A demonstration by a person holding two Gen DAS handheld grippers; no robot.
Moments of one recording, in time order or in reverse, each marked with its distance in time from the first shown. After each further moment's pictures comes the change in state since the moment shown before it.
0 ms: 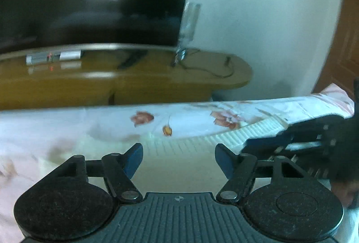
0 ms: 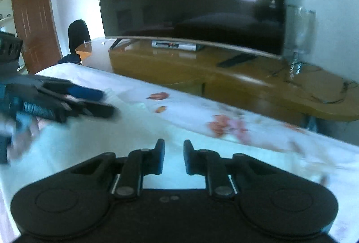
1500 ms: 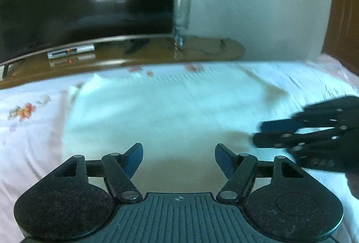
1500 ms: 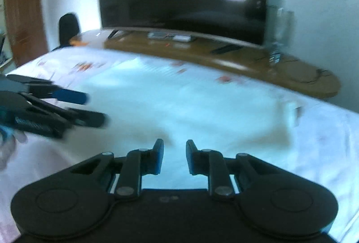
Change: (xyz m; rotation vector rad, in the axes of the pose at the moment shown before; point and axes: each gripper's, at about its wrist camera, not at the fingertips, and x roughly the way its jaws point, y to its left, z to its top) left arm -0.134 -0.068 -0.104 0.102 0.021 0.084; right arm -0.096 0.083 -0.096 -0.021 0.011 -0.108
